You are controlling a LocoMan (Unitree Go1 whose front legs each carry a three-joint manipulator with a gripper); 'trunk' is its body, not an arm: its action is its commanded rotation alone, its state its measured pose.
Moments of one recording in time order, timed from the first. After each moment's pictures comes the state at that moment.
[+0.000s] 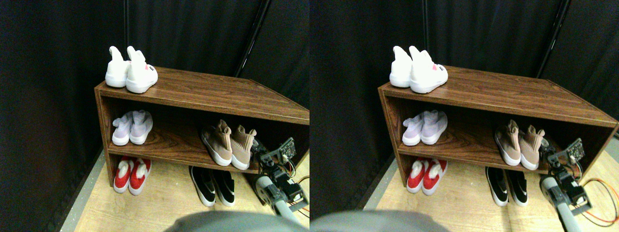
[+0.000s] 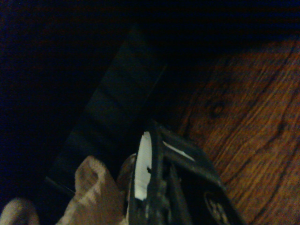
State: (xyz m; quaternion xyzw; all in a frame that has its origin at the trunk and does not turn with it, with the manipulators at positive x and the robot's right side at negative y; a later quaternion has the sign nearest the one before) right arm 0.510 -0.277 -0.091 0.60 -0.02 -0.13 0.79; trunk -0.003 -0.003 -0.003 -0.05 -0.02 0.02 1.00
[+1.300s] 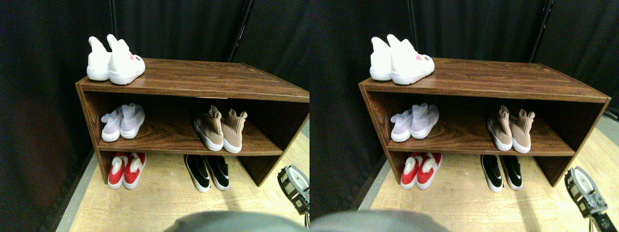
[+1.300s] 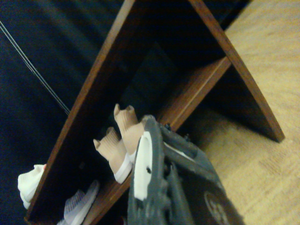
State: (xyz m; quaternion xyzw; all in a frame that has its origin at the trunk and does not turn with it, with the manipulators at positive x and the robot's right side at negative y) right arm 0.366 -0.287 -0.093 0.62 -0.04 0.02 0.79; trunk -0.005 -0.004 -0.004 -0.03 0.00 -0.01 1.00
